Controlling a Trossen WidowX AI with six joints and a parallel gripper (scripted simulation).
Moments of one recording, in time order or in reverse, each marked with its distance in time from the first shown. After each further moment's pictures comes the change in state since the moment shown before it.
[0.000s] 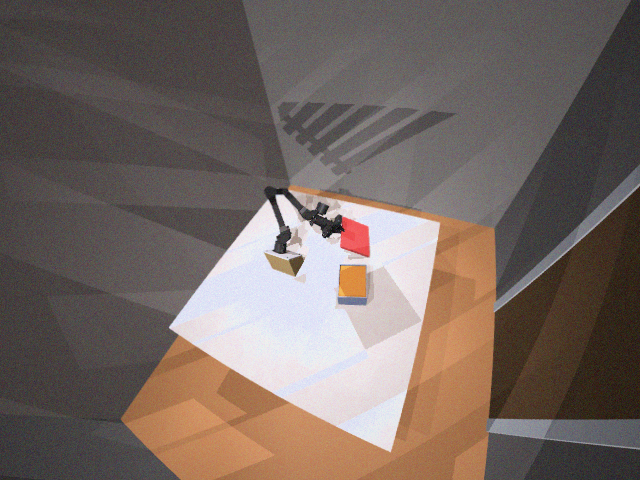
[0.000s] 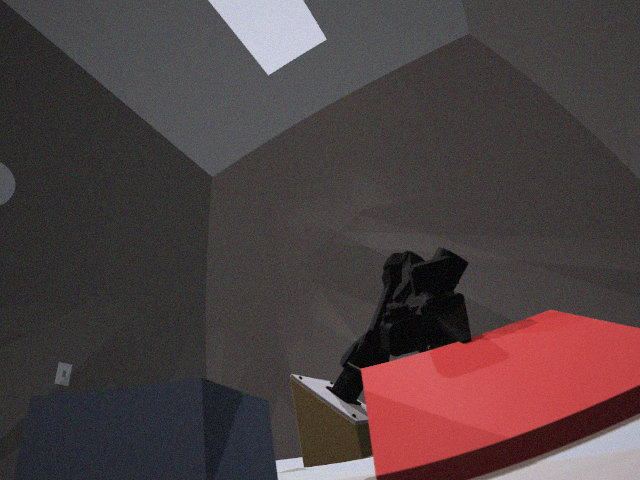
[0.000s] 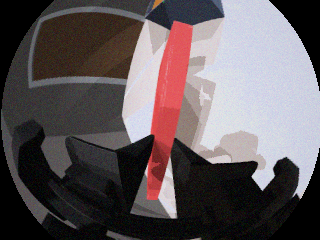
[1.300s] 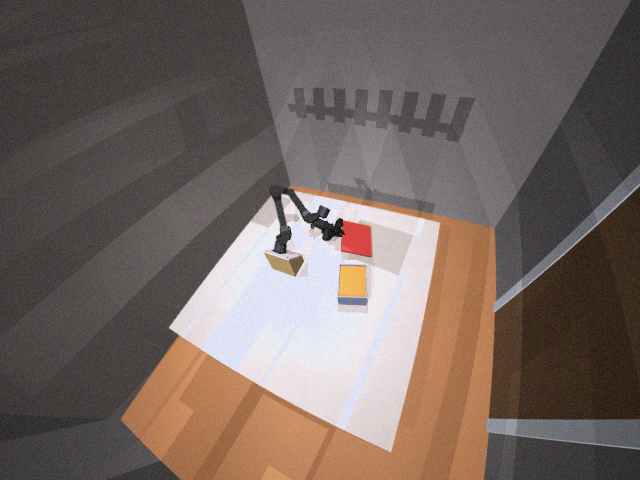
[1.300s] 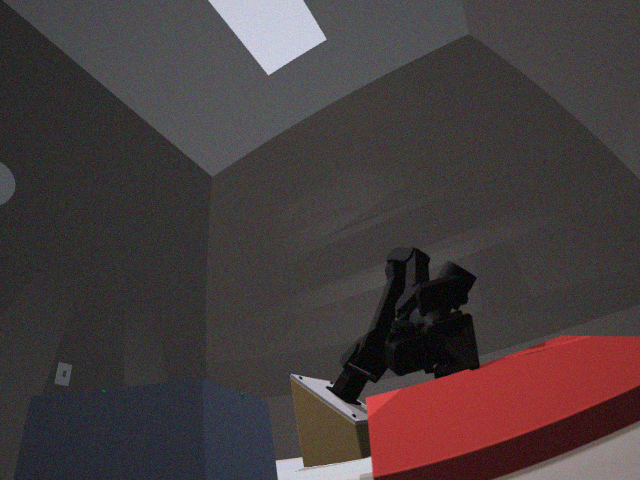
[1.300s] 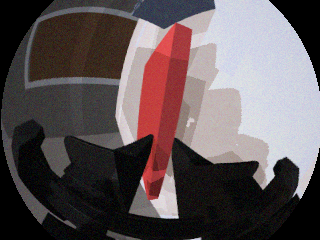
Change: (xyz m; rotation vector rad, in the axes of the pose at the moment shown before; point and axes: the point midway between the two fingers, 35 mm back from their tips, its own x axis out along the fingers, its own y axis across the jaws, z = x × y) arm 0.018 -0.024 0.001 -0.001 -0.010 -0.027
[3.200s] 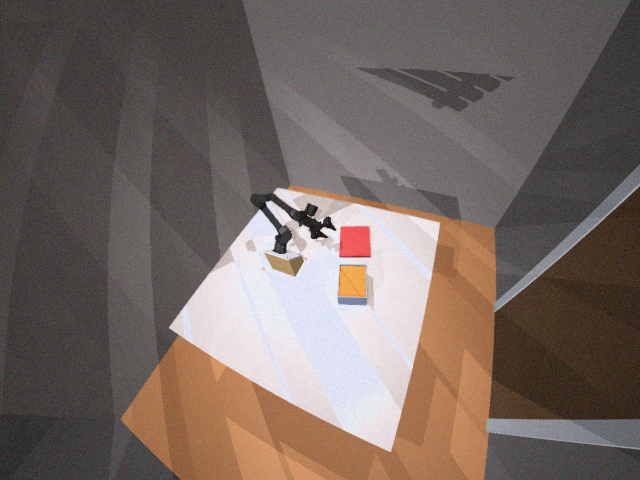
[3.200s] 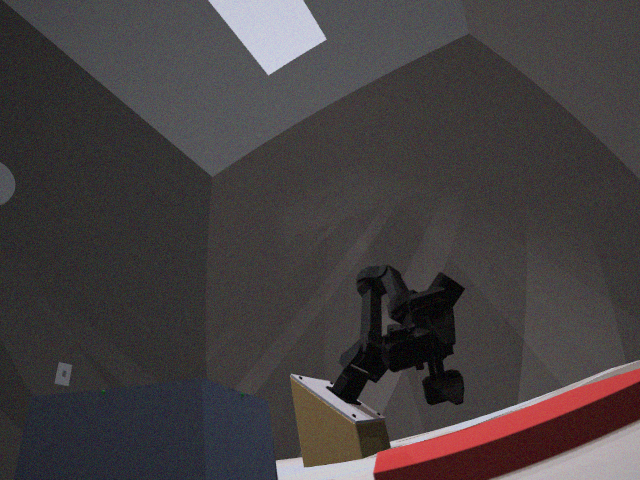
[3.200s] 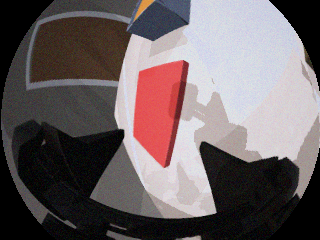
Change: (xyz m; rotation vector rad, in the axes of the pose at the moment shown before) arm -0.068 -0.031 0.001 0.008 -0.011 -0.018
